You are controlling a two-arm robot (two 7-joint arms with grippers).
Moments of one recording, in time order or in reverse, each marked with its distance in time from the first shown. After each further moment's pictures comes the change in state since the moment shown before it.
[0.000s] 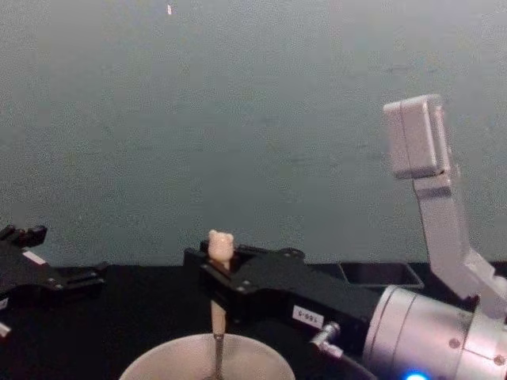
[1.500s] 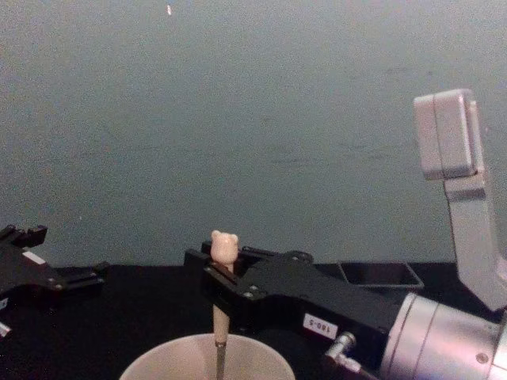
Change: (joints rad) left arm 0.000 0.000 0.000 0.000 0.000 0.000 0.000; right arm -0.065 0.034 0.012 -0.093 0.018 0.009 0.012
